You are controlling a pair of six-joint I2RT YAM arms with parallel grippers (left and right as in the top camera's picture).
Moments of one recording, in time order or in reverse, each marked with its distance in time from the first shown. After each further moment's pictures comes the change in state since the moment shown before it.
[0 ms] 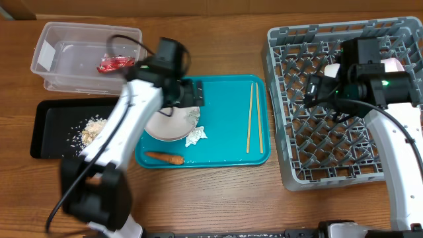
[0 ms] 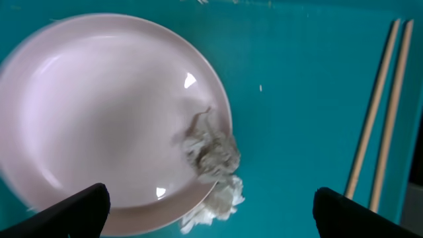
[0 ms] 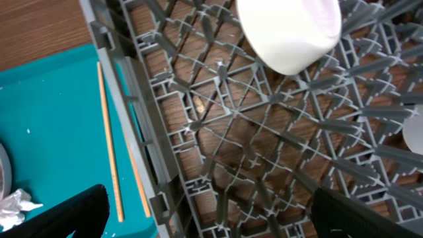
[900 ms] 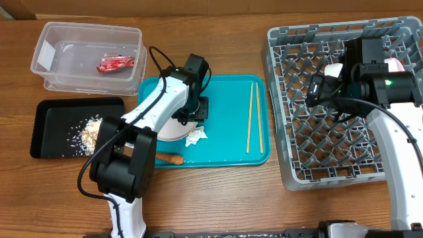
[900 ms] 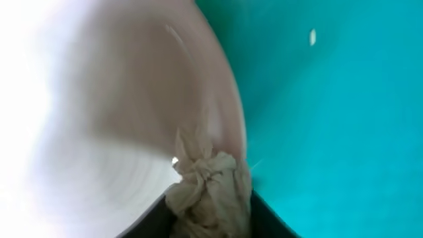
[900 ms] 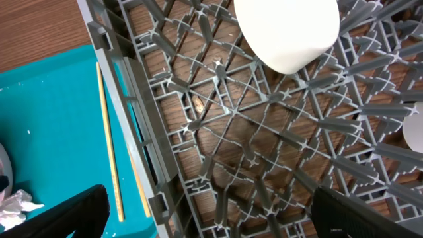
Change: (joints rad) left arm -0.056 0.214 0.000 -0.010 -0.023 0.032; right arm -0.008 0.001 0.000 0.000 -0.005 0.000
